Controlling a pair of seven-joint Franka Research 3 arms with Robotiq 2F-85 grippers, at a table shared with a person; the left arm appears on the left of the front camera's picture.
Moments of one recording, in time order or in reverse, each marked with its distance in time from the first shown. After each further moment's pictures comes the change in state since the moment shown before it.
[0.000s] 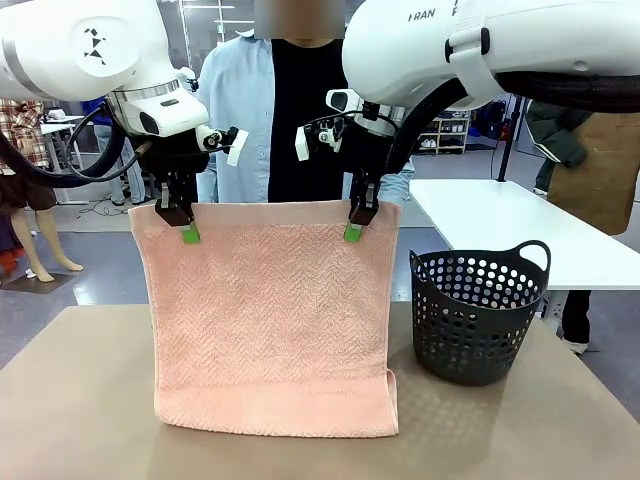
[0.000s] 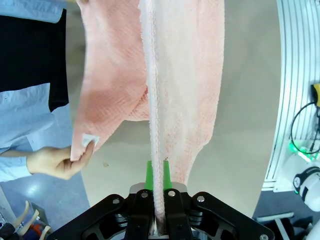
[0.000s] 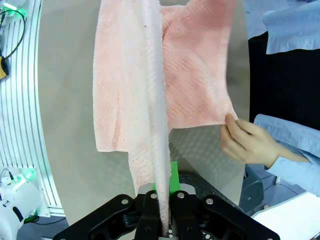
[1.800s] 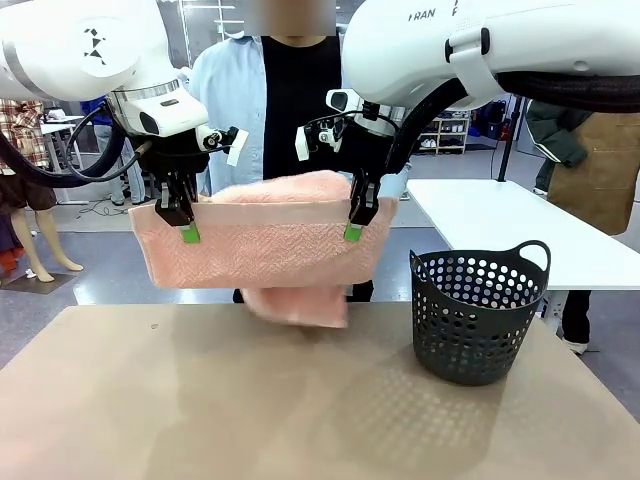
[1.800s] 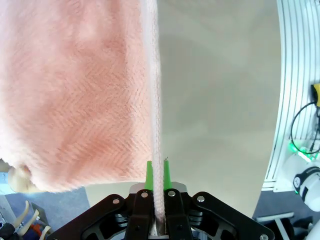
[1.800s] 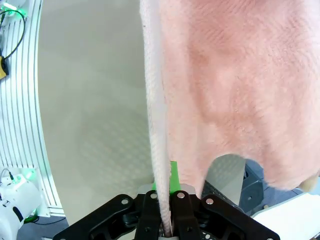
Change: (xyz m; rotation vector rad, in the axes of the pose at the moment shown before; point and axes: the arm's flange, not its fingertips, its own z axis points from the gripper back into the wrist) left arm 0.000 0.000 0.000 0.000 0.000 0.000; right arm 0.000 0.000 0.000 0.000 0.000 0.000
